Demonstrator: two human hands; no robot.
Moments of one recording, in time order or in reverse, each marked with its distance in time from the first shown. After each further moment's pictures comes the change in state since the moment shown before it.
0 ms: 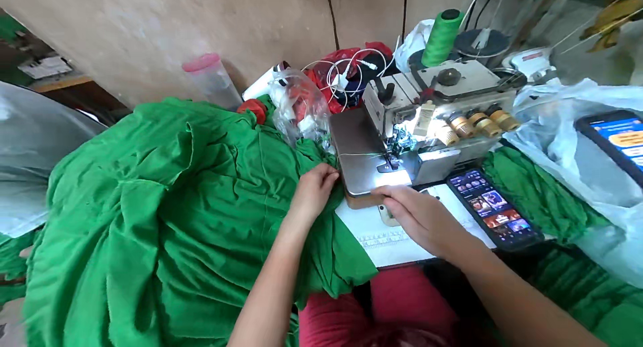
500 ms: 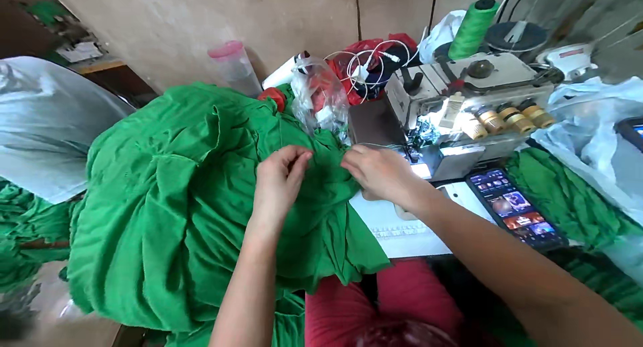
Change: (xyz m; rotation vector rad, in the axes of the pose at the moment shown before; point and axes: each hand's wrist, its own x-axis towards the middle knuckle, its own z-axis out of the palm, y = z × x) left_hand -0.051 -0.001 -0.073 0.133 0.400 0.193; right_hand 0.098 -0.024 0.035 -0.298 -0.256 -0.090
